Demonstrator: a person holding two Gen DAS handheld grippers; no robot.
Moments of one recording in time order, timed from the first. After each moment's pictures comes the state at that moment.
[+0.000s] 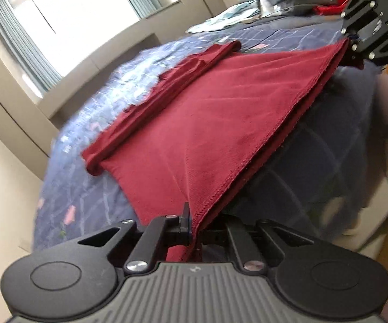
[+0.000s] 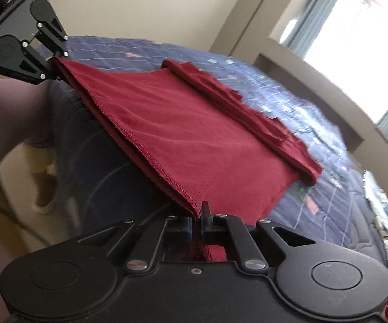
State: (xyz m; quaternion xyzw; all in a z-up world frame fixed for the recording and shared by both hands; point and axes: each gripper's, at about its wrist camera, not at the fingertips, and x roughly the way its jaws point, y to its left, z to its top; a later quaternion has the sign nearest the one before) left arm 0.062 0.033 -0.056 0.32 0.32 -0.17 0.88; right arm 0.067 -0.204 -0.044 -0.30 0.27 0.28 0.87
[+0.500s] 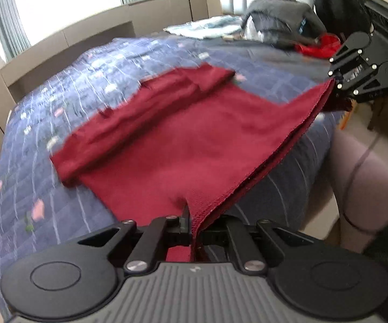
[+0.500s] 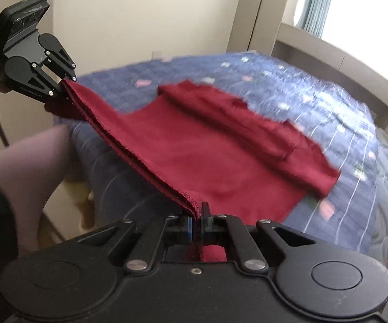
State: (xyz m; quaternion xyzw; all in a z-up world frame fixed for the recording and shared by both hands) left arm 0.113 0.064 0.026 0.20 0.38 -0.27 0.86; right arm 0.123 -0.222 0.044 -0.21 0.32 0.34 0.86
